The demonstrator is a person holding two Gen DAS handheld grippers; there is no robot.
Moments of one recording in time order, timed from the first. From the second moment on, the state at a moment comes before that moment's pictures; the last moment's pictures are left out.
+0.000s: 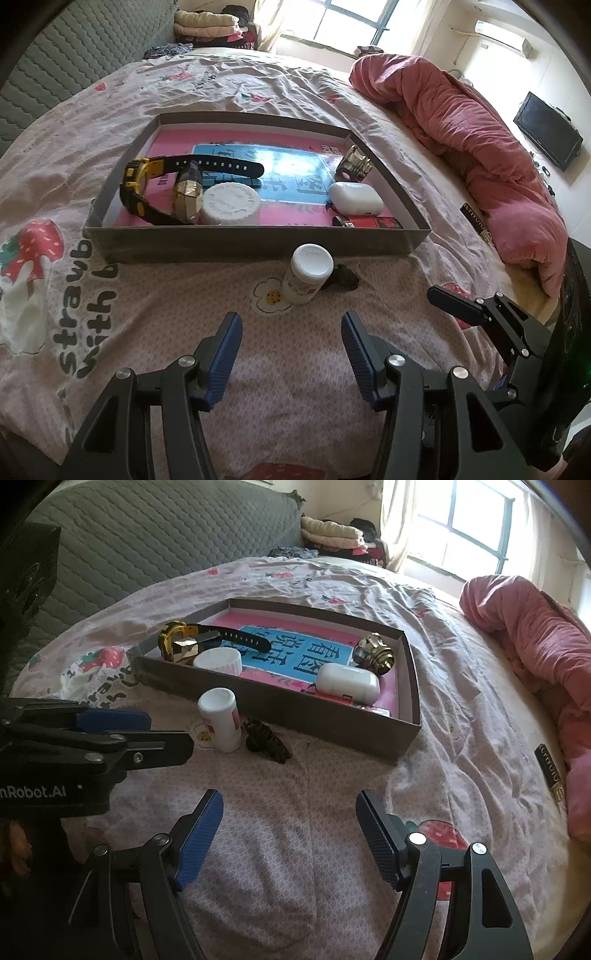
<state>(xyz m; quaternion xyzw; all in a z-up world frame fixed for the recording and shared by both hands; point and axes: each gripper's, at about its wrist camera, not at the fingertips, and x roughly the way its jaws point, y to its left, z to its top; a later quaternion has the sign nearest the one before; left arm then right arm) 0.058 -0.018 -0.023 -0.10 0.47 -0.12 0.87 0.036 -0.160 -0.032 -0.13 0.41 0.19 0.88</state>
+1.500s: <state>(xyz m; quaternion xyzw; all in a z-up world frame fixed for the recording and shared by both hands) 0.110 -0.012 -0.052 -0.12 0.46 -0.15 0.86 0.087 -0.135 -0.052 -0.12 0.41 0.23 0.88</state>
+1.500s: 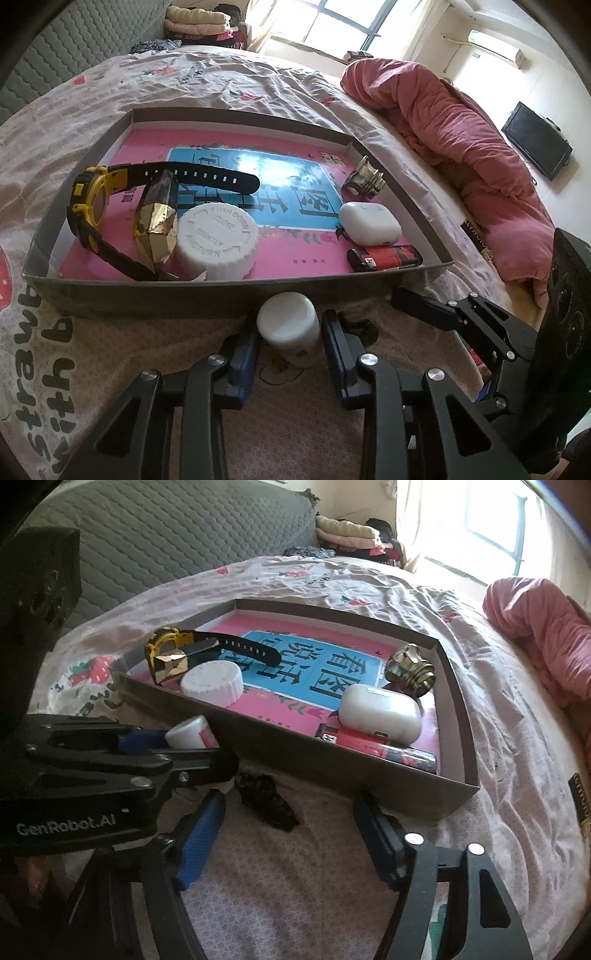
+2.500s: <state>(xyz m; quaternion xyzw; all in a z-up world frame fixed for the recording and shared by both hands) 0.113 -0.012 -0.056 -0.14 0.46 -0.17 0.86 0.087 -0.146 -0.049 -0.12 0.42 0.23 0.87</state>
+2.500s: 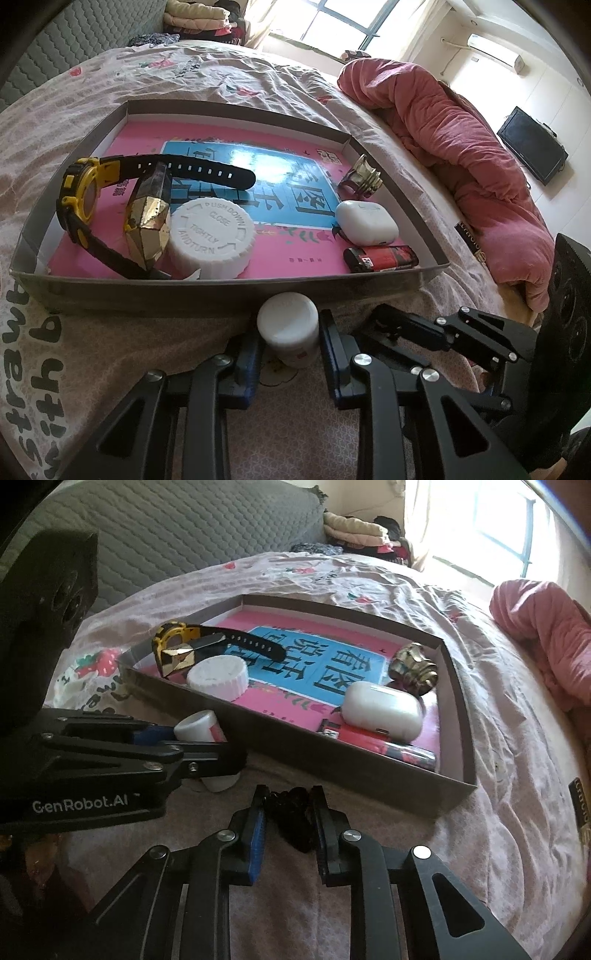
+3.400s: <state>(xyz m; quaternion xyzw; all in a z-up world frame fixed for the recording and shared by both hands) 0.106 -0.014 -0.048 -0.12 0.45 -0.16 0.87 0.089 -0.165 -0.037 -0.06 0.41 0.24 0.88</state>
